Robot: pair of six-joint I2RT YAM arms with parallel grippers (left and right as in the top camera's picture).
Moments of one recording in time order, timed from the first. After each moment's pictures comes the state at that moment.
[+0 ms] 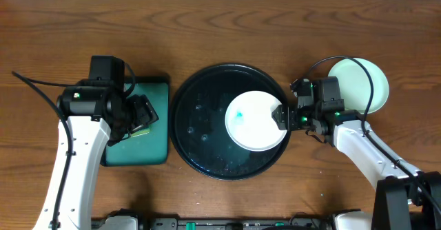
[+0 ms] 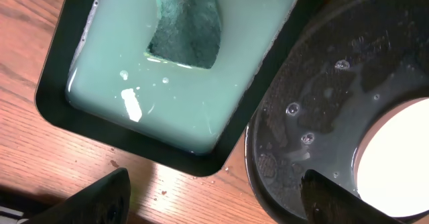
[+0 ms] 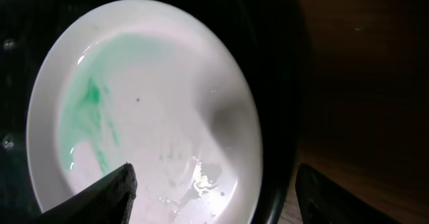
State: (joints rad) left arm -0.02 1.32 1.18 -1.24 0.07 -0.53; right arm 0.17 1.51 0.74 -0.32 -0.34 0.13
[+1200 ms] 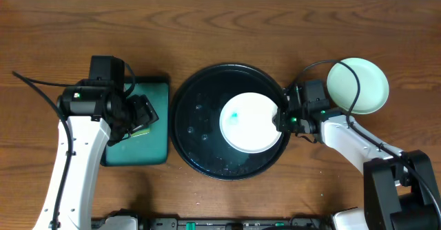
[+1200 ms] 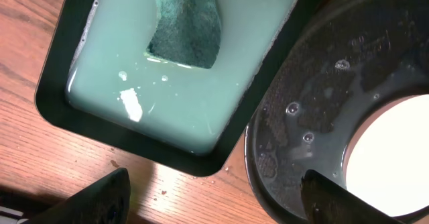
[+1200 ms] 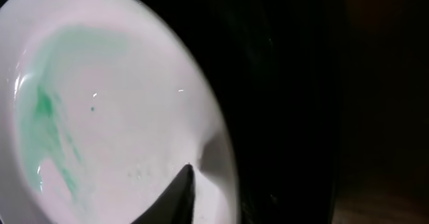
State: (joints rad) left arm -0.02 1.32 1.18 -1.24 0.07 -0.53; right arm 0.24 1.62 0.75 -0.31 -0.28 0.35
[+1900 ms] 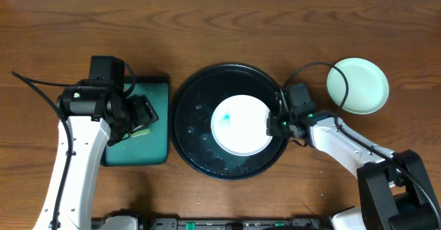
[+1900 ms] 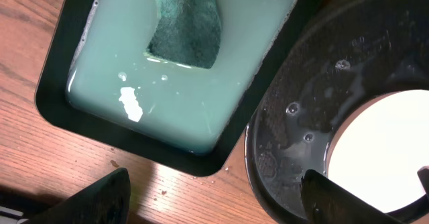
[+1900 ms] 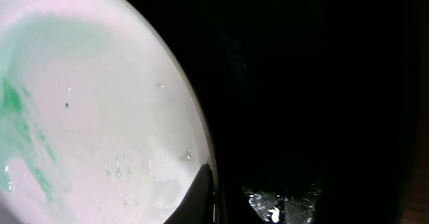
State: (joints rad) left arm -0.02 1.32 1.18 -1.24 0.07 -0.53; right arm 0.36 1.62 0.75 -0.33 -0.18 0.46
